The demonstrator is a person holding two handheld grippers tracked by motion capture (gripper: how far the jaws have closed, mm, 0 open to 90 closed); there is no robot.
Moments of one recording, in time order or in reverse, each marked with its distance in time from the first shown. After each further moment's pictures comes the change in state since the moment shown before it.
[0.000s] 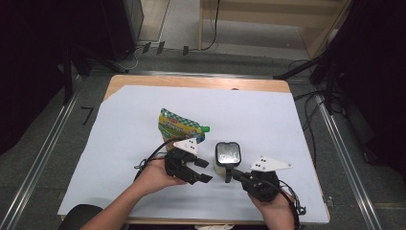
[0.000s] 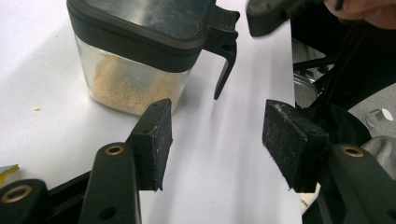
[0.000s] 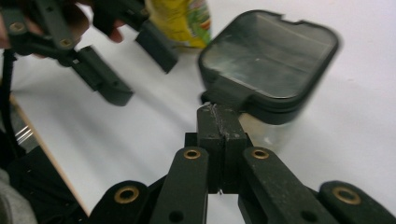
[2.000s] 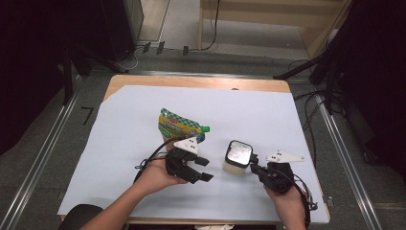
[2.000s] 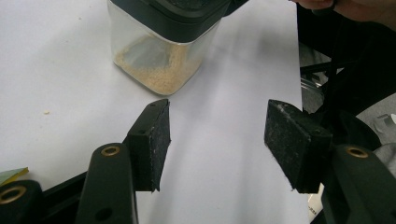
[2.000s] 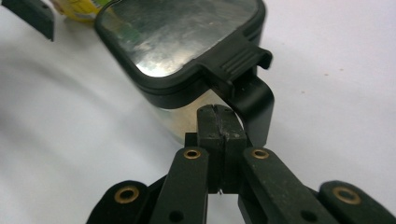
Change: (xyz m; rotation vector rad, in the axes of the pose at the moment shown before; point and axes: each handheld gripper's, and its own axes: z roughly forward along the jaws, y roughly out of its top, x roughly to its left) left arm 0.000 0.001 0.003 -0.016 0.025 -0.003; right arm -0.061 -0.017 -0.004 0.055 -0.156 0.092
